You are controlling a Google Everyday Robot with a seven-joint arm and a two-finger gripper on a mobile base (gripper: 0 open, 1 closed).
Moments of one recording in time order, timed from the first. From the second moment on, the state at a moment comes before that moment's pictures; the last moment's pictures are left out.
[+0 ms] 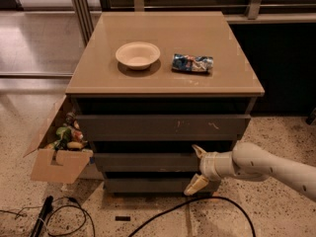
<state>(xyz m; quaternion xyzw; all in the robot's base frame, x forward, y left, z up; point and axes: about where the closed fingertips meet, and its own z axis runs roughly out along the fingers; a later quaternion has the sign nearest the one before) 0.554 -0.130 0.477 -0.59 0.71 0.16 0.36</state>
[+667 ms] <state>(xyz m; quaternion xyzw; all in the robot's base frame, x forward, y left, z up) 0.575 -0.122 0.447 -0.58 0.71 0.15 0.36</state>
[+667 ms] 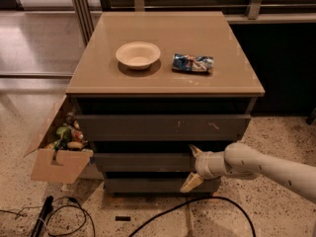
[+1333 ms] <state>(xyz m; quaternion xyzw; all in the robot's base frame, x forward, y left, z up) 0.606 -0.106 0.420 -0.59 0.72 0.13 0.35</state>
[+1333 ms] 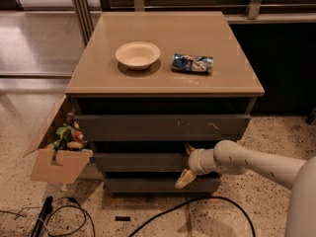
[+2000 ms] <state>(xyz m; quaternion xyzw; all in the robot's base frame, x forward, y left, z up) 0.609 -0.114 0.408 -0.58 0.73 0.13 0.34</state>
